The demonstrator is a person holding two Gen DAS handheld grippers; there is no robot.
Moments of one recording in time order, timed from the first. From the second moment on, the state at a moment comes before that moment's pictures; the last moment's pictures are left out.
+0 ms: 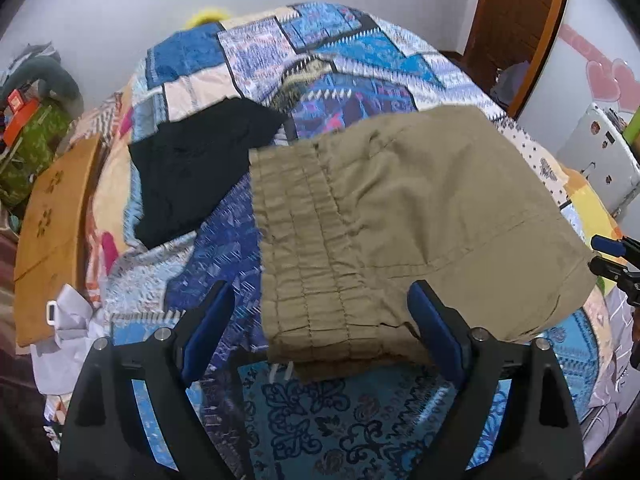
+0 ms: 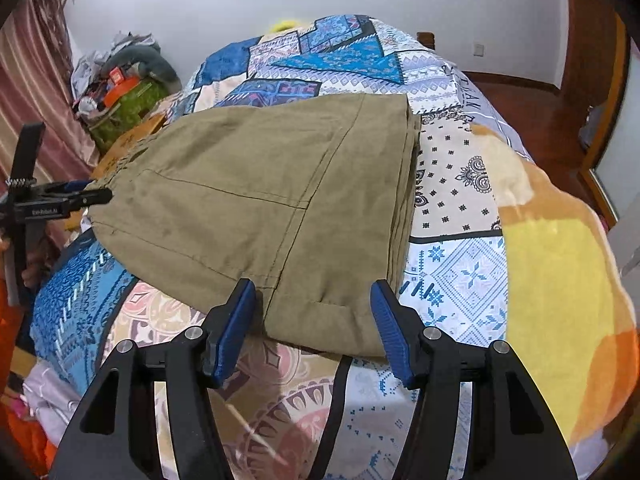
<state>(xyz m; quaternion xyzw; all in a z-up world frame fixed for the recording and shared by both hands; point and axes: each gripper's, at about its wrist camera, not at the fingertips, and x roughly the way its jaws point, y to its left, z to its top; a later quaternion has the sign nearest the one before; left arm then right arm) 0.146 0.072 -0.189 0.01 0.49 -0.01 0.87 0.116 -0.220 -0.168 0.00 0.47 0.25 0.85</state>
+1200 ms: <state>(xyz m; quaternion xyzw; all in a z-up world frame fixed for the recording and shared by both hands) 0.285 0.115 -0.225 -0.01 0.51 0.07 0.86 0.379 -0.213 -0.216 0.01 0.48 0.21 0.85</state>
